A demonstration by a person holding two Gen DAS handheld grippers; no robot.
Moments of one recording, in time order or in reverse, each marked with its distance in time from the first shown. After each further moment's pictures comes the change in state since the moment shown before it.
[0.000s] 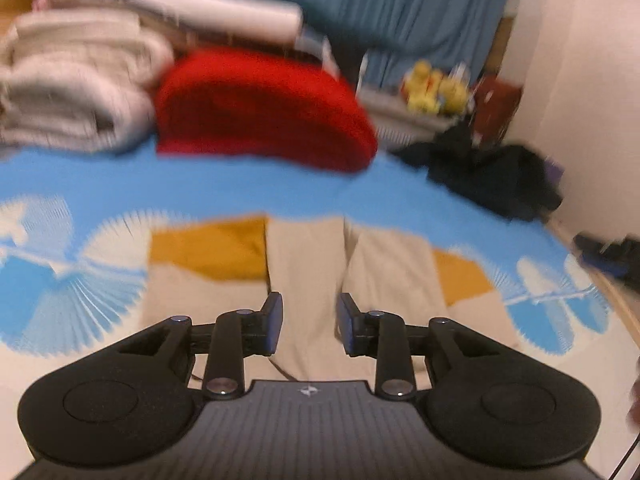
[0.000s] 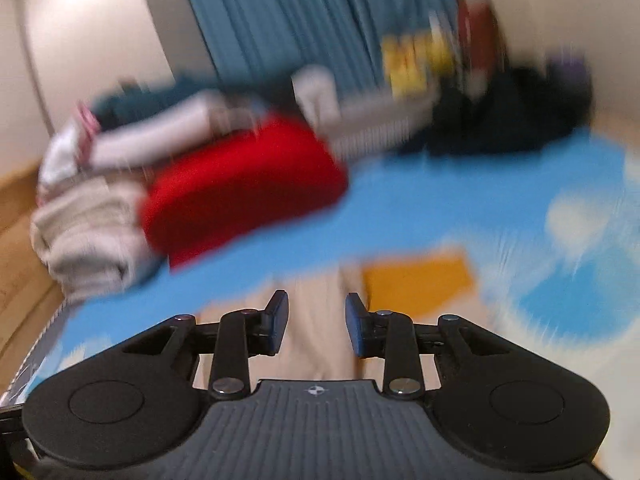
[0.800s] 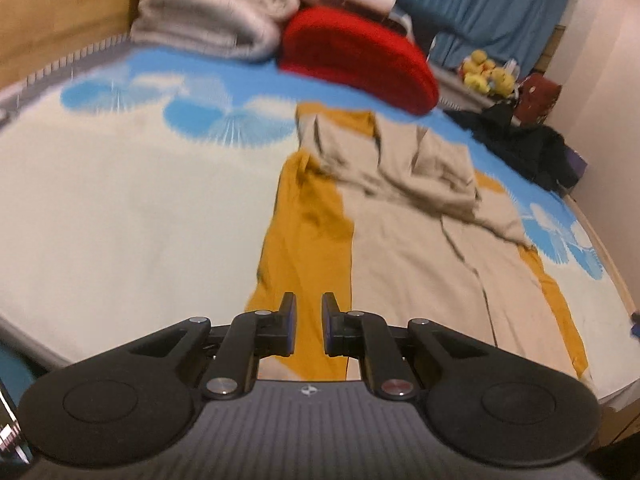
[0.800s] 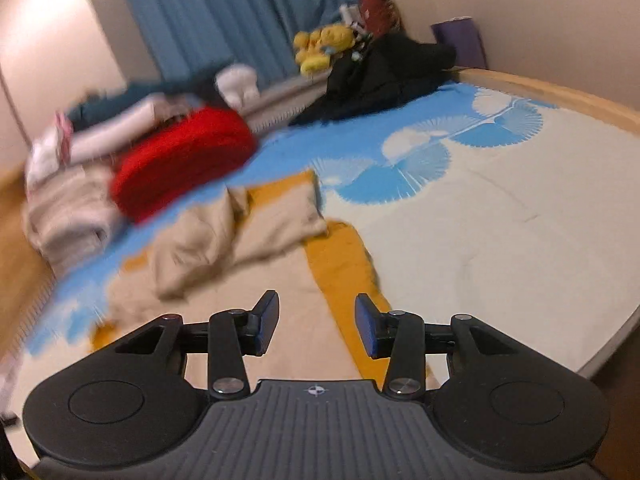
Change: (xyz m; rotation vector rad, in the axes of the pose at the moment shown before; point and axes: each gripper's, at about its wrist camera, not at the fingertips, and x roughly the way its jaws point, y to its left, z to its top) left arm -0.272 0.091 -0.201 -0.203 0.178 0.114; right arm -0.225 -0.134 -0.144 0.101 0.249 -0.173
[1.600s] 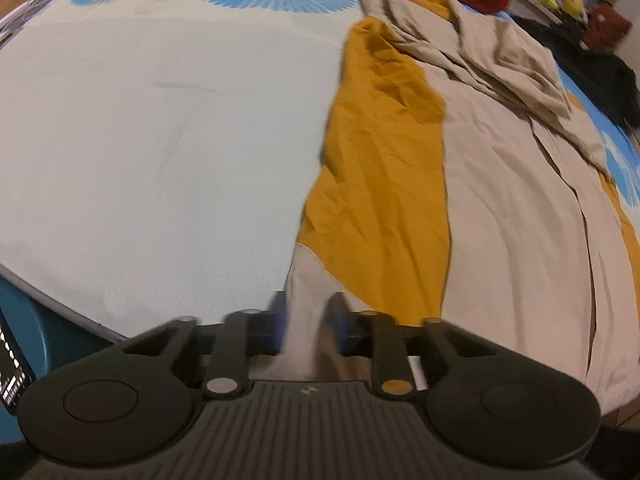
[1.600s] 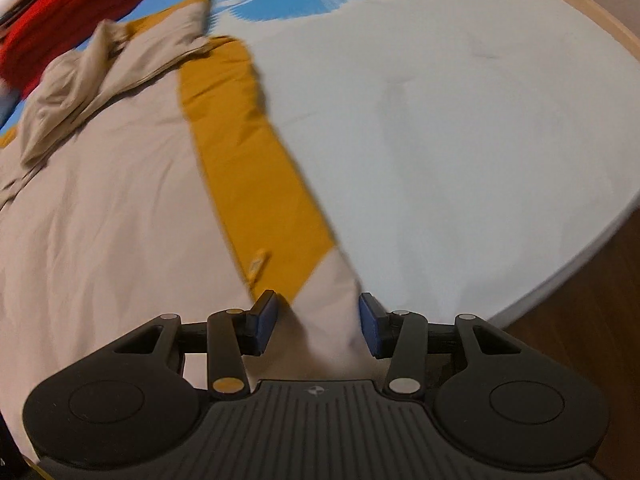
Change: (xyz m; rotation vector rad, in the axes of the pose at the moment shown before) left arm 0.079 0.029 -0.024 -0.008 0.312 0.146; right arm 0.096 -0.025 -0.048 0.012 0.428 -0.204
